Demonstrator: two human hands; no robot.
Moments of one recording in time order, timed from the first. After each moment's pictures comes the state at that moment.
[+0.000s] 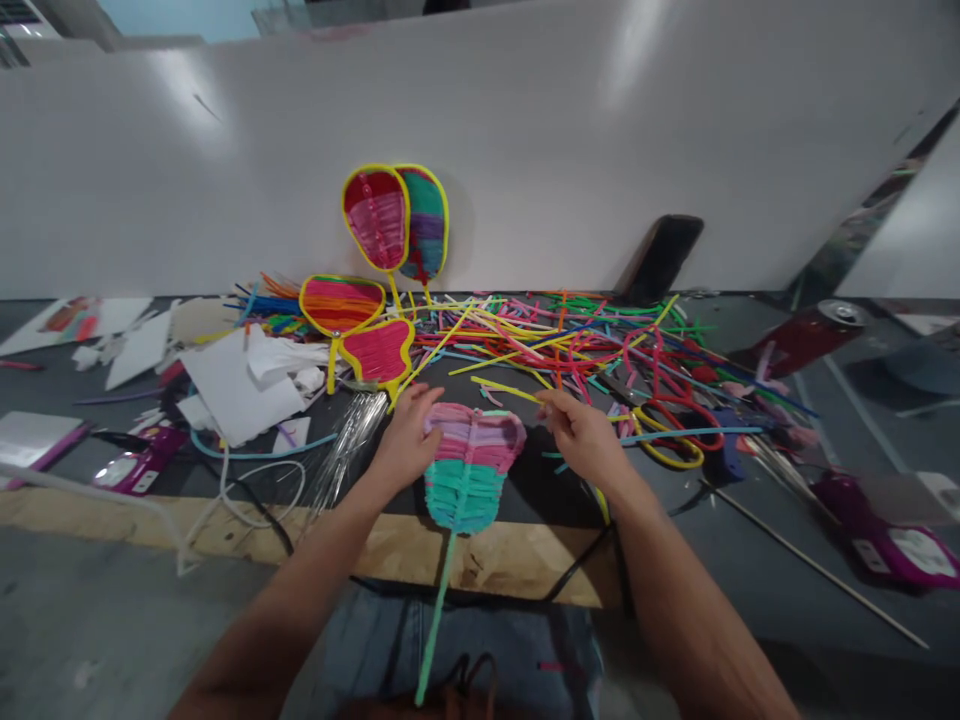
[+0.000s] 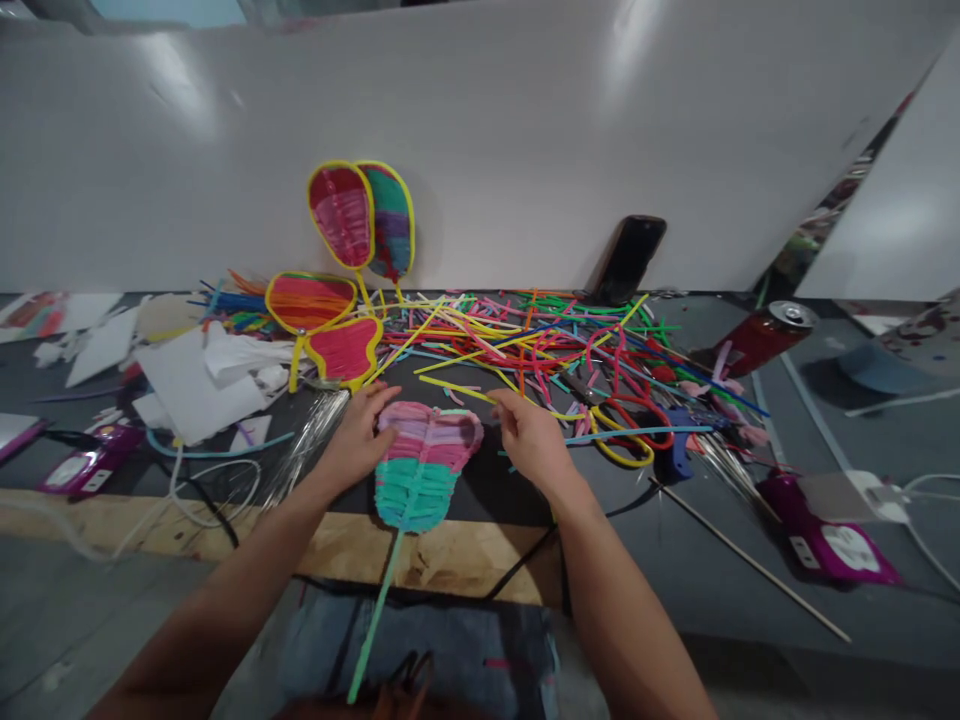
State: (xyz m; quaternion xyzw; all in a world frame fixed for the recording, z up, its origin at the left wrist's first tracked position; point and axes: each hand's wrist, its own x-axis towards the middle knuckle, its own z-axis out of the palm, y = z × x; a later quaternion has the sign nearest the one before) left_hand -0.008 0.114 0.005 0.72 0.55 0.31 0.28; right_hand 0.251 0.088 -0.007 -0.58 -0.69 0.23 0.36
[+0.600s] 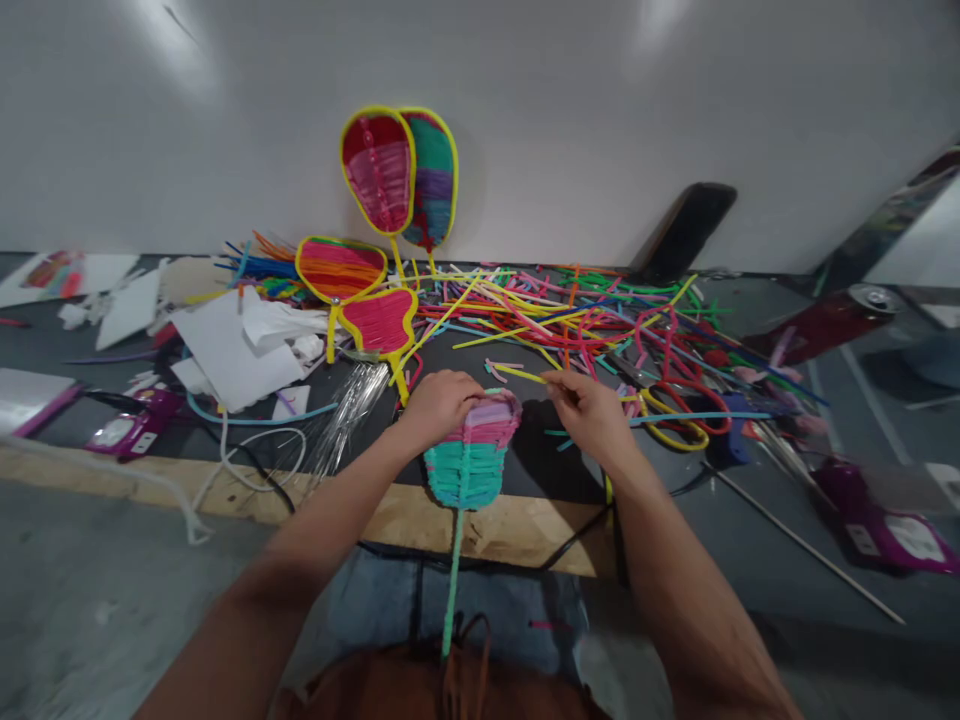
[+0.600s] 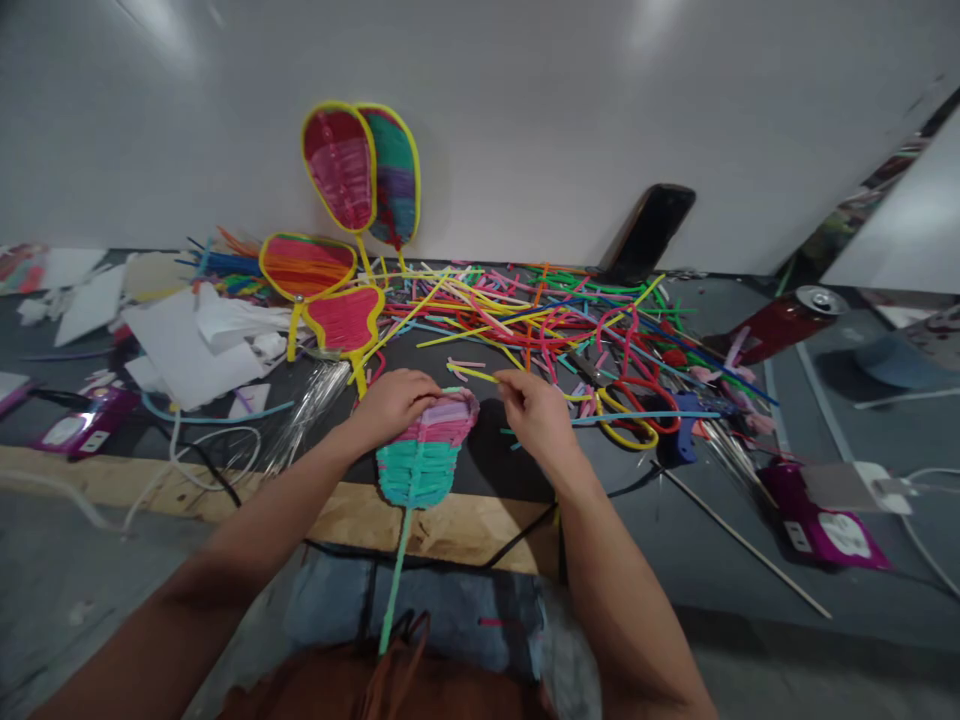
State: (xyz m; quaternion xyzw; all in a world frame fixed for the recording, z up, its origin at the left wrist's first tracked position) left_hand 0.021 0.134 0.000 0.89 0.42 0.08 0.12; right_hand 0.248 0.088 -0.008 -0.60 -0.68 0.20 0.36
